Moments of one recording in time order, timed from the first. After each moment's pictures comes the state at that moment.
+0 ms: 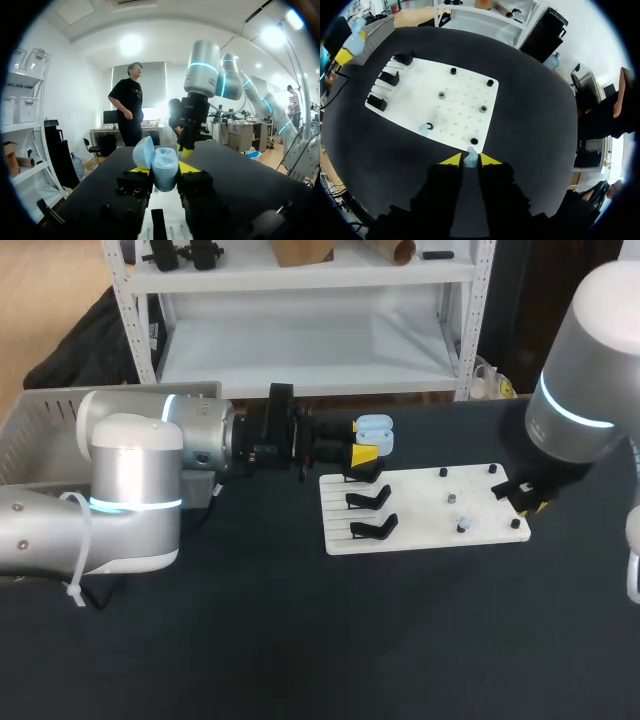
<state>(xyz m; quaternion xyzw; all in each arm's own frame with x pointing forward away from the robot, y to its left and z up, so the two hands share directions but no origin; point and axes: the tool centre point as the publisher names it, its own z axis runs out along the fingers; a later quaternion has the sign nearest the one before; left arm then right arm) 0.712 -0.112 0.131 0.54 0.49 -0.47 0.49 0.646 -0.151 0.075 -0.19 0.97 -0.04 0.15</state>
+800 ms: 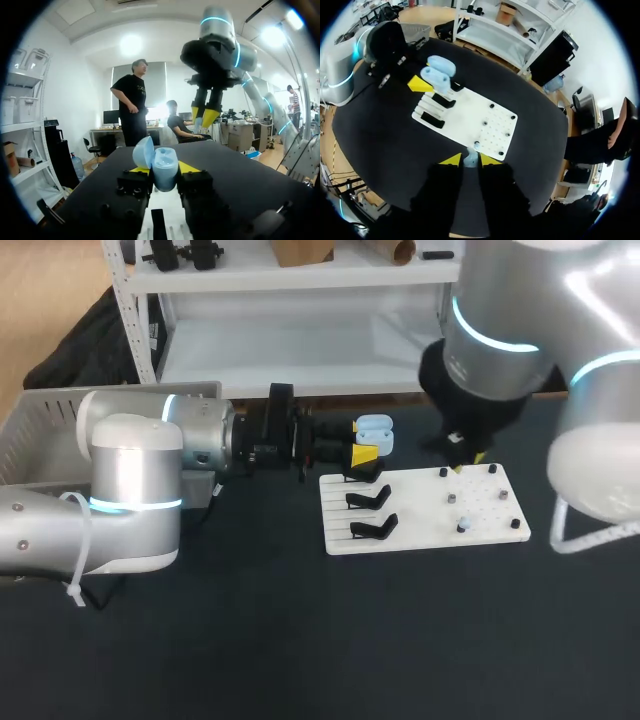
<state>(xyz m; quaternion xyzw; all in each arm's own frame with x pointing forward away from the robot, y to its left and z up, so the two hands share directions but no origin) 0.712 -0.112 0.131 0.54 0.49 -0.47 0.49 0.627 -0.044 0.178 -0.25 0.95 -0.05 0.16</state>
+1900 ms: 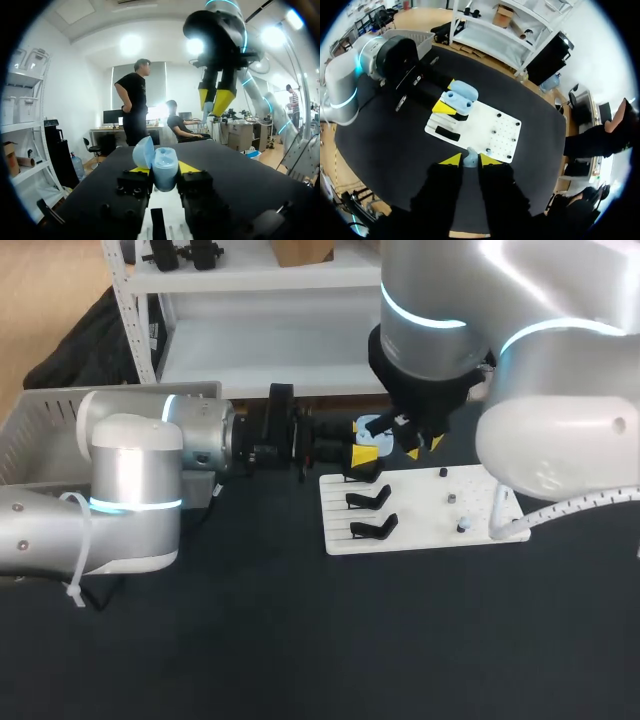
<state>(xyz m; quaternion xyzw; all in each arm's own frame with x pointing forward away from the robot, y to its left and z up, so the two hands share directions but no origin) 0.710 -0.112 0.127 0.55 0.49 -0.47 0.48 0.629 0.005 0.198 -0.21 0.96 -0.06 0.16</state>
